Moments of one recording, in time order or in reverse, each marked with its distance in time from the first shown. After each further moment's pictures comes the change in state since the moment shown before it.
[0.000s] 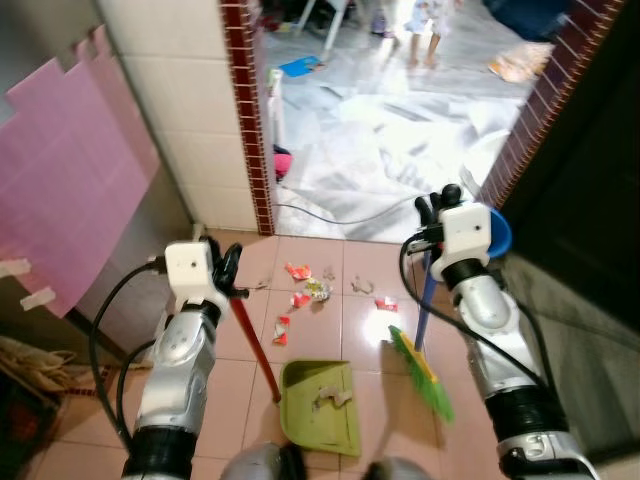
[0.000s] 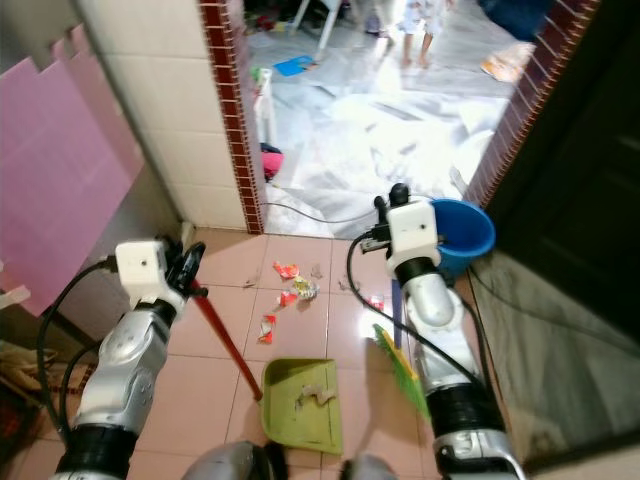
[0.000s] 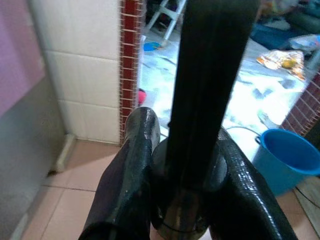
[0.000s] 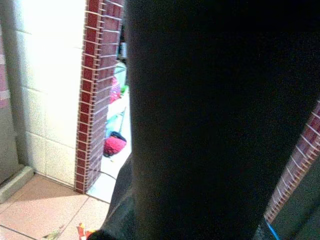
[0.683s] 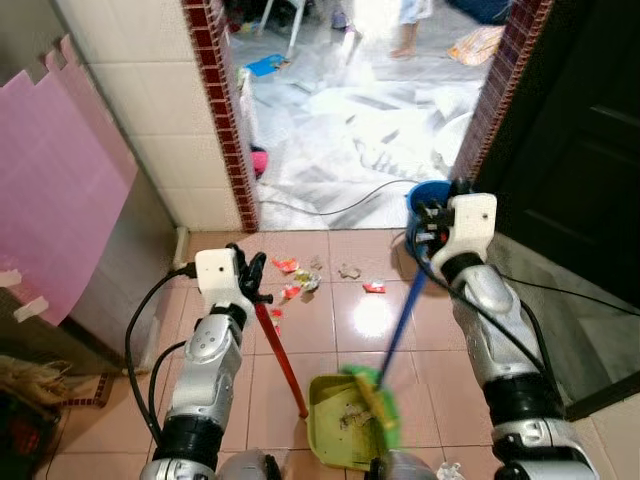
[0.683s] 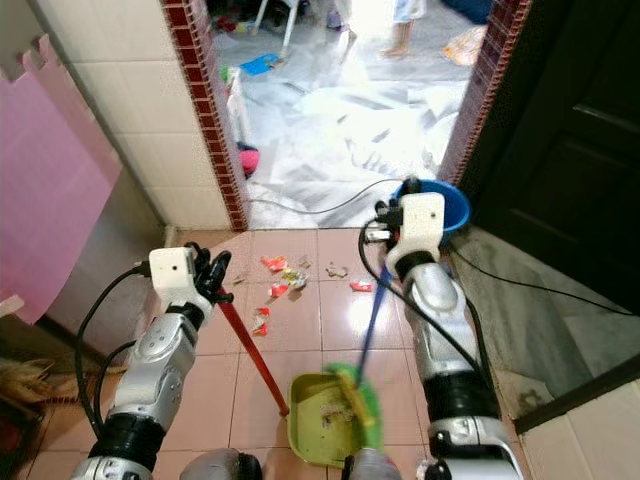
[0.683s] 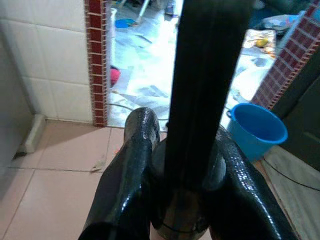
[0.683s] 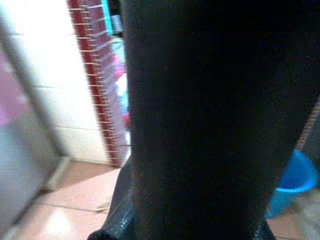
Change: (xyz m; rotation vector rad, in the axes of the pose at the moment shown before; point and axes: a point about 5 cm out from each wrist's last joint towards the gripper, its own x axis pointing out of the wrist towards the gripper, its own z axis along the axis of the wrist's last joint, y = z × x) left arm 0.008 -0.018 -0.023 -0.044 0.069 -0.006; right arm 0.016 0.007 0.003 0.293 0.151 0.044
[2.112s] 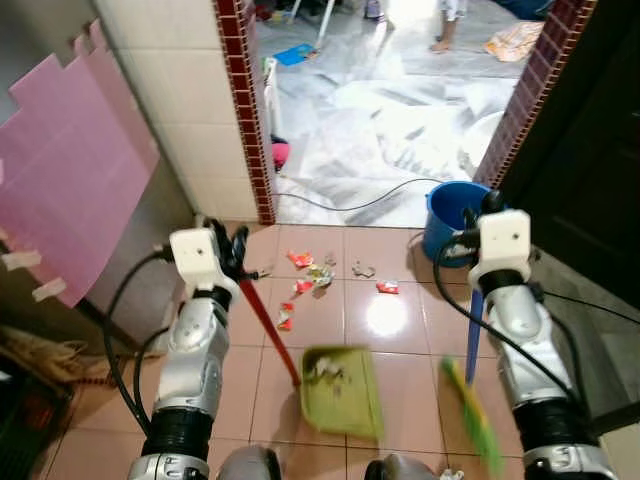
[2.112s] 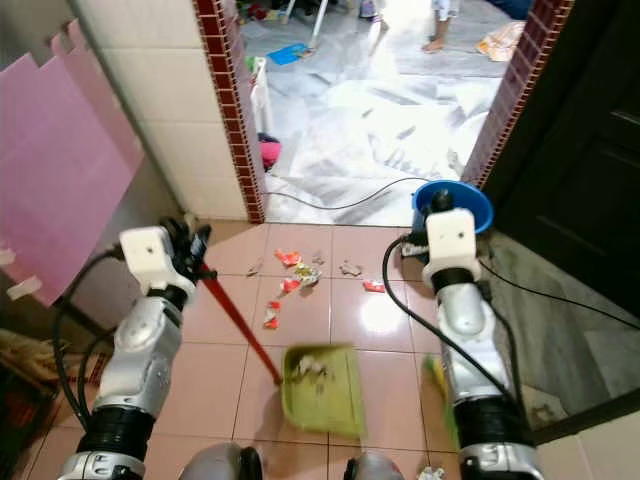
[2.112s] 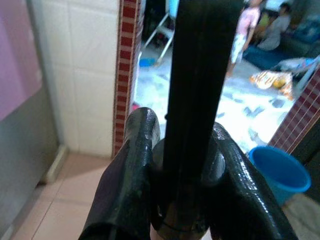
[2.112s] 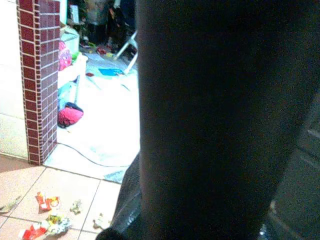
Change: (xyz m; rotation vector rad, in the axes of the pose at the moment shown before) left arm 0.001 0.014 0.041 -0.005 -0.182 0.029; right arm -0.033 -0.041 -0.016 -0.356 -0.059 -0.245
